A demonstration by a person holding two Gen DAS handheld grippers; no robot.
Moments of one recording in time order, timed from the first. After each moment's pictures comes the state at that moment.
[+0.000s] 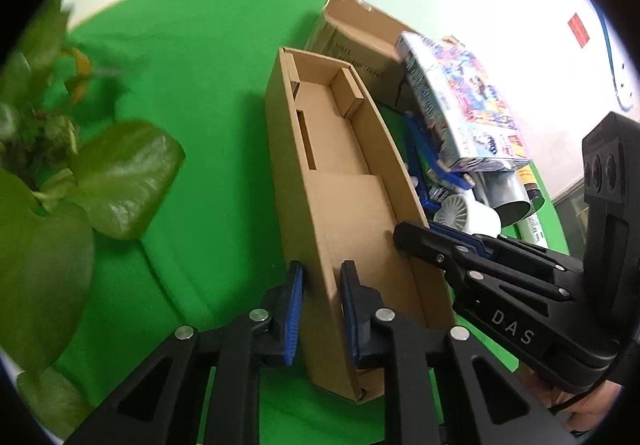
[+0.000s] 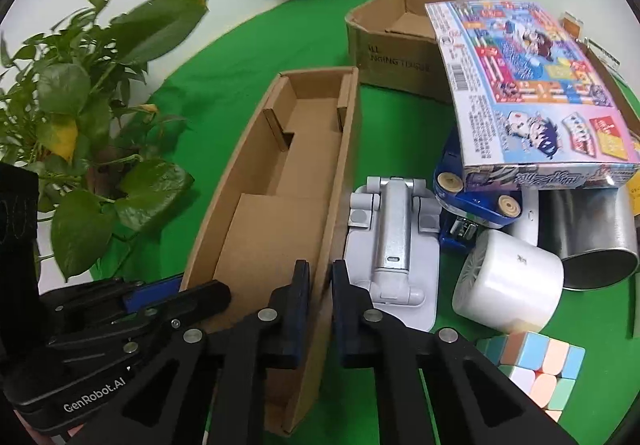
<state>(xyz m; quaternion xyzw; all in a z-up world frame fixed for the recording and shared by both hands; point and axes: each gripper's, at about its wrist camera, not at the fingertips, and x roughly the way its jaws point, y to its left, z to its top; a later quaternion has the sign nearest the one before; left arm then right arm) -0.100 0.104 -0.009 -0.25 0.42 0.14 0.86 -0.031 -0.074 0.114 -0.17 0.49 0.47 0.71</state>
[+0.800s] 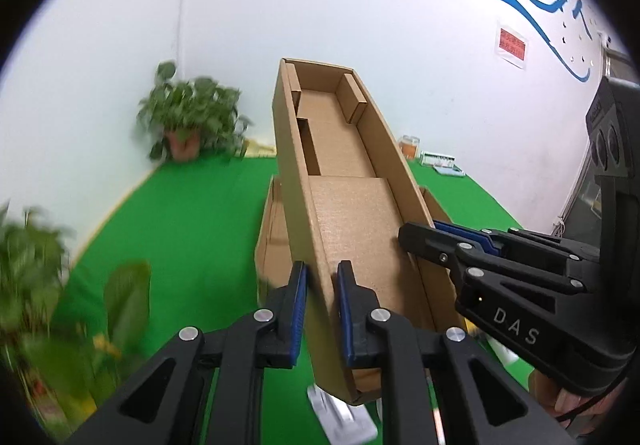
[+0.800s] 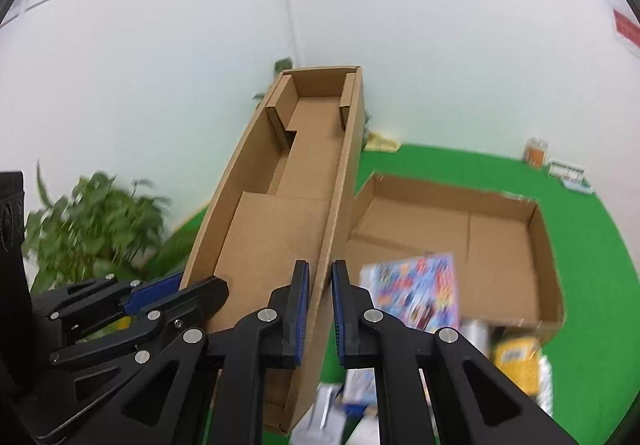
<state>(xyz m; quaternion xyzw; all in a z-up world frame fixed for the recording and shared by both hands) 0.003 0.105 0.201 -0.08 0.28 0.15 0.95 0.088 -0.078 0.330 -0.09 0.32 0.48 0.81</state>
